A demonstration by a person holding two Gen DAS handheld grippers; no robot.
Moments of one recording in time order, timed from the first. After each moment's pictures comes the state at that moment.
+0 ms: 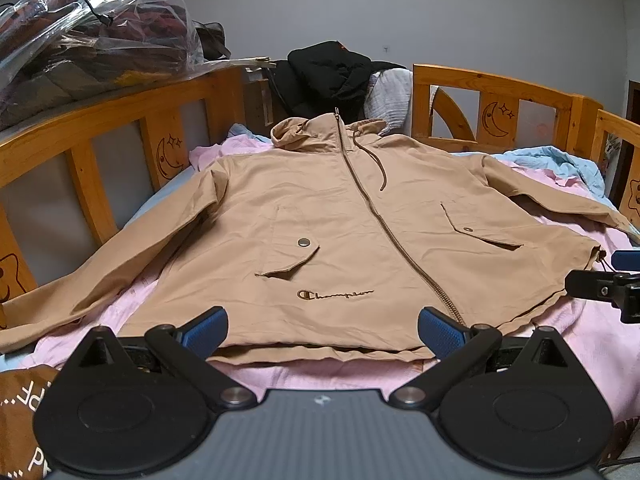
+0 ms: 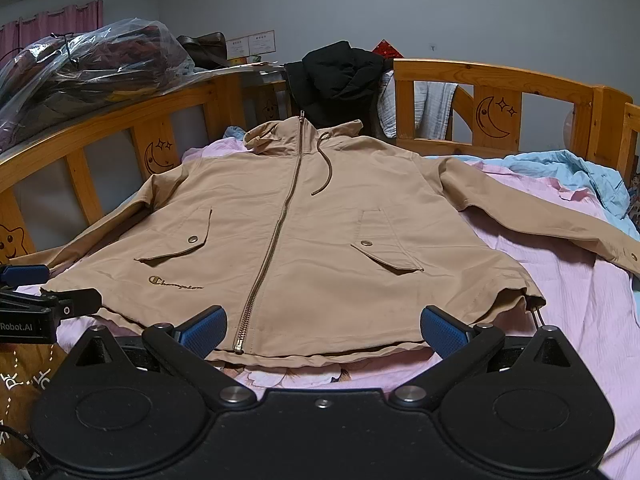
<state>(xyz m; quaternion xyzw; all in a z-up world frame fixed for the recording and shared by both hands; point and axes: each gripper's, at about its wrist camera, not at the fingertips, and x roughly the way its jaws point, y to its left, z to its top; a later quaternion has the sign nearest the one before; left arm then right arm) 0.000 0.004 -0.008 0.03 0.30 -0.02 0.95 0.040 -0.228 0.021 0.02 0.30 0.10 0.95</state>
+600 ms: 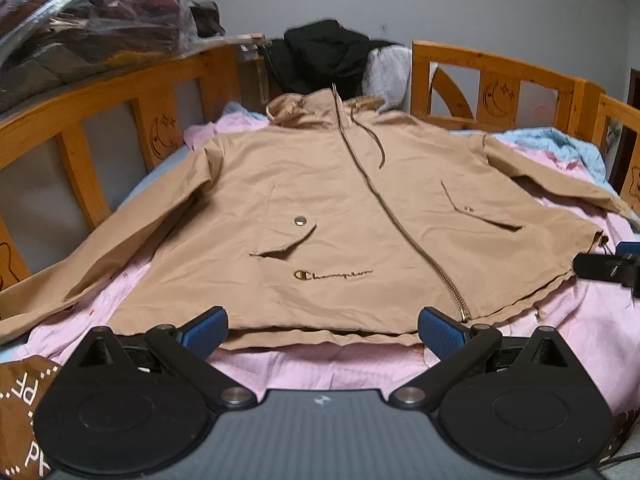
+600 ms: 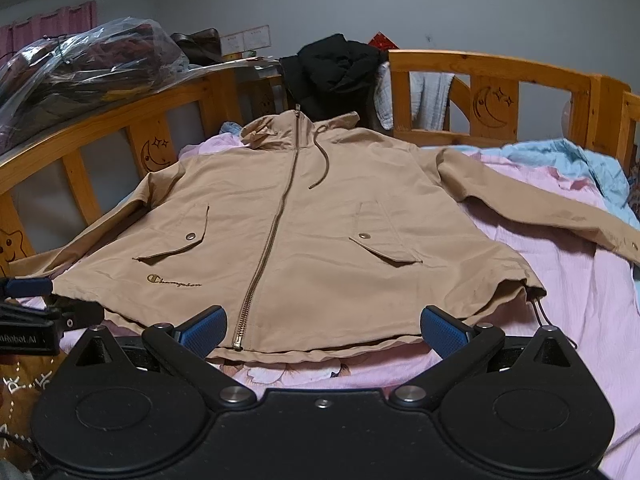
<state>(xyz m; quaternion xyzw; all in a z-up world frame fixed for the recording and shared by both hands) 0.016 0.003 -0.011 0.03 0.34 -0.02 0.94 0.046 -0.235 0.020 0.04 0.32 0.09 0.94</state>
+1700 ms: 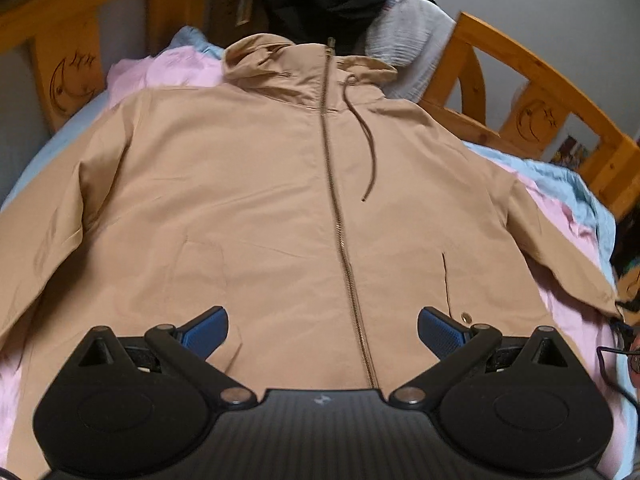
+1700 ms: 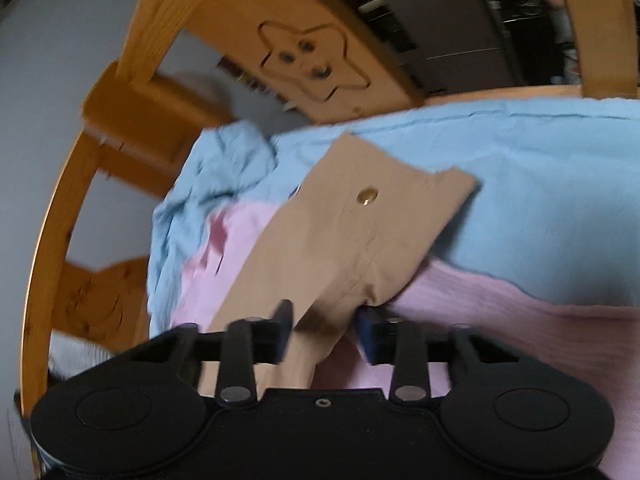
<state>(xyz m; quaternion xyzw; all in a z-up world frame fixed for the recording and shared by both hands) 0.251 0.001 0.001 -0.11 0.46 -0.06 0.88 0.206 -0.531 -0.042 0.54 0.19 -0.39 0.72</state>
